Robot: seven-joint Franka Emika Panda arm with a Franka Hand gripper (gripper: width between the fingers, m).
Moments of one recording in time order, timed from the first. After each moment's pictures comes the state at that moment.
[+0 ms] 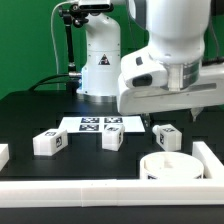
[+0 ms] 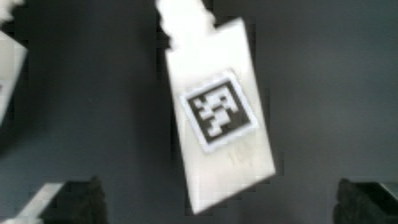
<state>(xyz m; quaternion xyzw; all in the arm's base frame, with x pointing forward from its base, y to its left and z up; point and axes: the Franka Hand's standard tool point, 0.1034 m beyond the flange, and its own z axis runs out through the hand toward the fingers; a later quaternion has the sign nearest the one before) 0.499 0.100 0.052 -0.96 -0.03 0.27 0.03</state>
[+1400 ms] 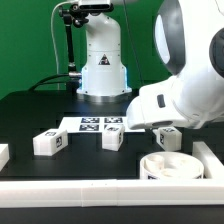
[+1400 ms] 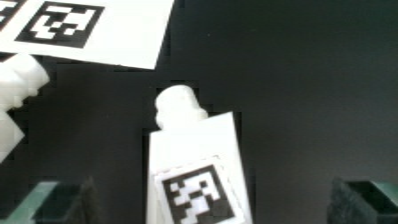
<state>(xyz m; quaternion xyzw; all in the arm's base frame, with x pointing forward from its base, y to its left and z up) 0.482 0.113 0.037 -0.89 -0.04 0.45 0.01</state>
